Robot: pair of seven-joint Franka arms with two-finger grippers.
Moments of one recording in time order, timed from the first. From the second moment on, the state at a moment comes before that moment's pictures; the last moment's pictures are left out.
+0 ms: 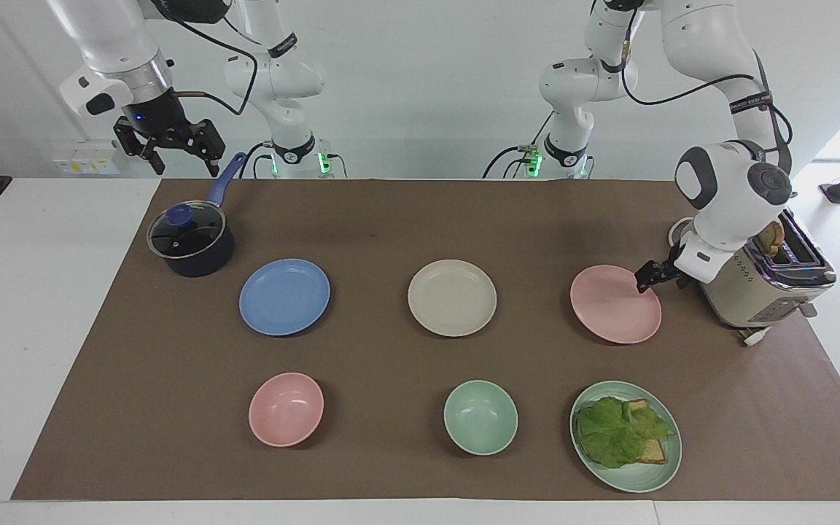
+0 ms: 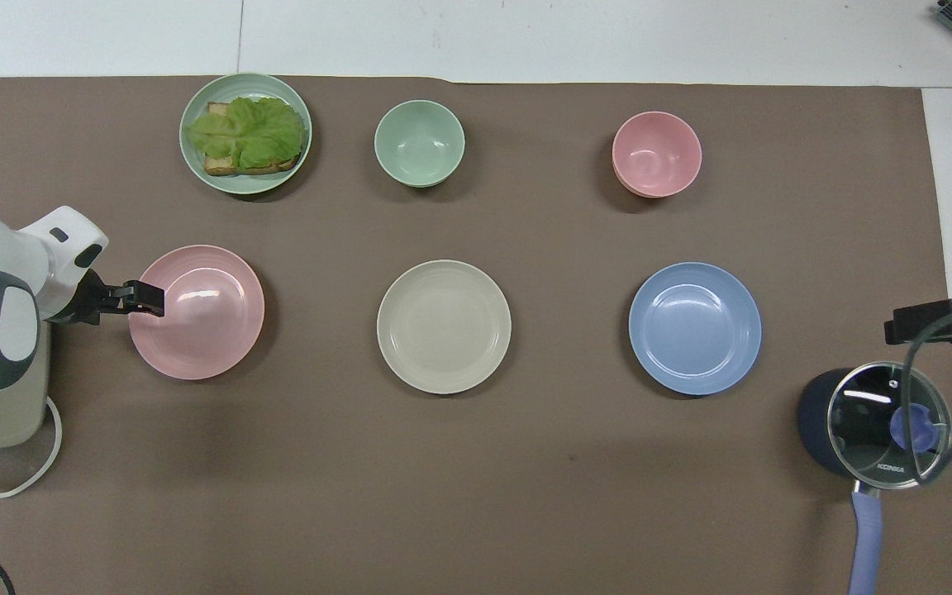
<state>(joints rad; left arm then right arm) 0.07 0.20 0.00 -2.06 -0.03 2.17 0.03 0.02 -0.16 -0.07 -1.73 -0.03 1.55 0.01</state>
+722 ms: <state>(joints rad) 0.10 0.21 -0.01 -2.10 -0.03 2.18 0.03 0.02 -0.16 -0.07 -1.73 -0.03 1.55 0.01</state>
